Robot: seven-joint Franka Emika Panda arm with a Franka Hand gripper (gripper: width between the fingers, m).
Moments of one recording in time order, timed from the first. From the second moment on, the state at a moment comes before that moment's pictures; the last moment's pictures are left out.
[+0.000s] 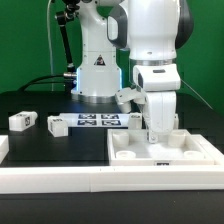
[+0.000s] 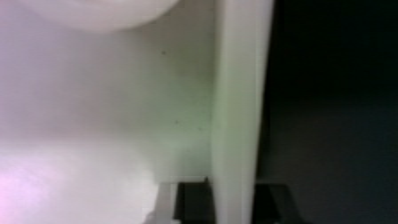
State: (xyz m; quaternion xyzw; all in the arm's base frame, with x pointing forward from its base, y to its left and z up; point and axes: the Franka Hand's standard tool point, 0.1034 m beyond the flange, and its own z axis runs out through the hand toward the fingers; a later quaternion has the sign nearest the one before) arm 0.475 0.077 0.006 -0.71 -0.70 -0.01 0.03
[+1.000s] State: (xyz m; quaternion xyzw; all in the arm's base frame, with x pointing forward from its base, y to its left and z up) arm 0.468 0.074 0.019 -0.73 -0.68 -0.01 0.02
